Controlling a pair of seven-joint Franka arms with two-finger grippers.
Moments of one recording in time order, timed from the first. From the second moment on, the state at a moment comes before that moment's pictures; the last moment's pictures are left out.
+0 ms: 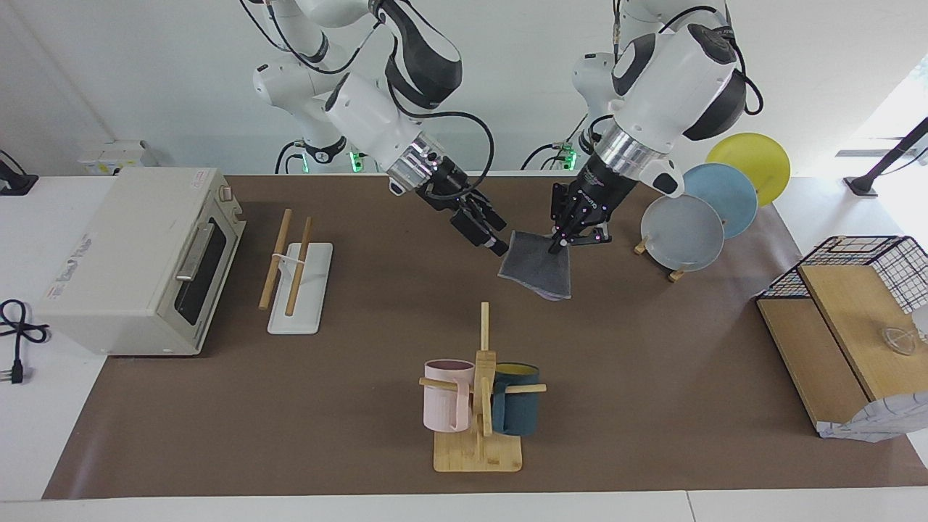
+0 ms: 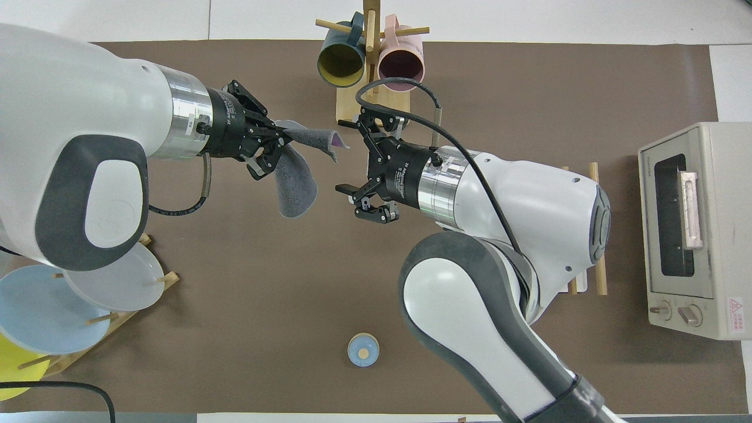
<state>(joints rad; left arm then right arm) -0.29 0.12 -0.13 -1.62 -0.34 2.03 -2.23 0.52 0.15 0.06 -1.85 1.02 2.66 1.27</state>
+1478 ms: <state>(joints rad) -0.31 0.11 -0.13 -1.65 -0.35 2.05 -2.28 0.55 0.25 0.06 -1.75 1.02 2.72 1.16</state>
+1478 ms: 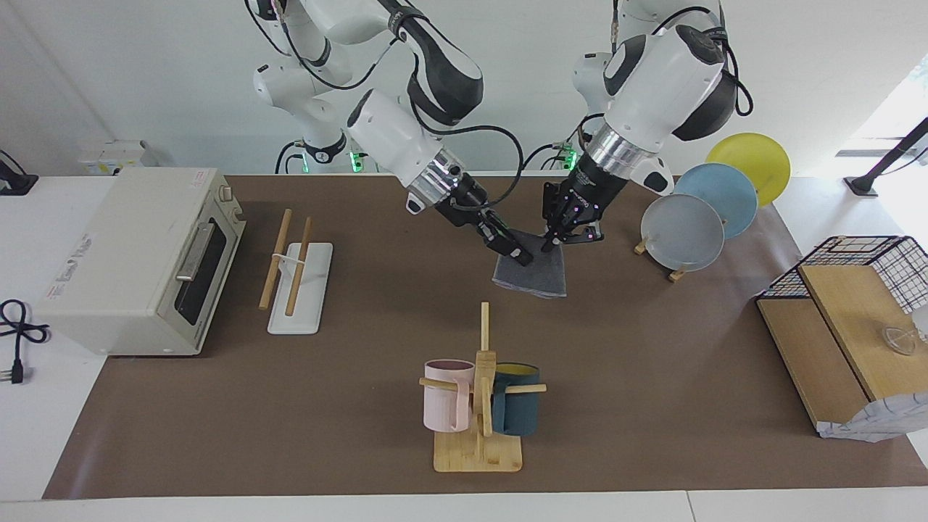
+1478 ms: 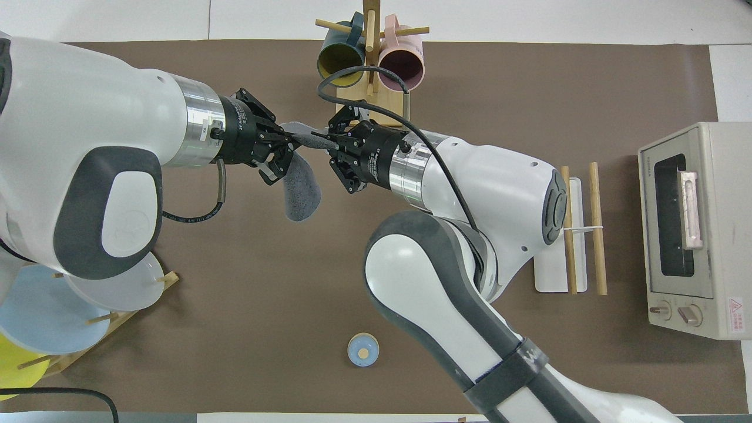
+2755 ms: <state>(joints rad) -0.07 0.05 -0.11 -1.75 -0.34 2.01 -1.17 0.25 -0.02 0.04 -1.94 0.36 1.98 0.60</state>
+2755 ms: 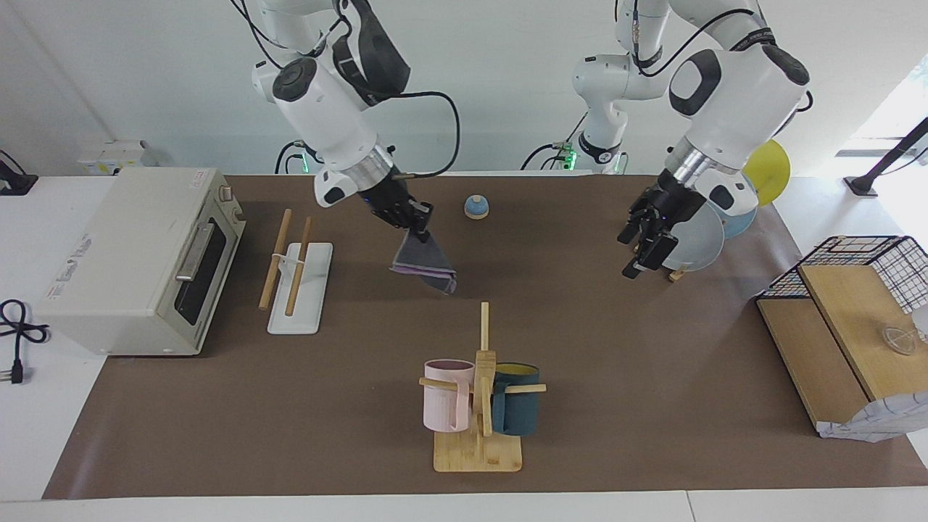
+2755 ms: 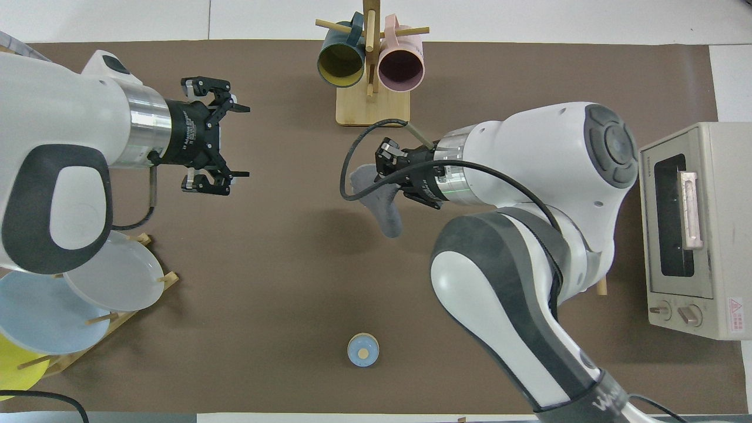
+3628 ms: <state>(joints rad) 0.10 0.04 -0.11 -1.70 -0.10 1.84 -0.23 -0.05 -0.12 0.04 -2.06 0.00 1.85 0.02</state>
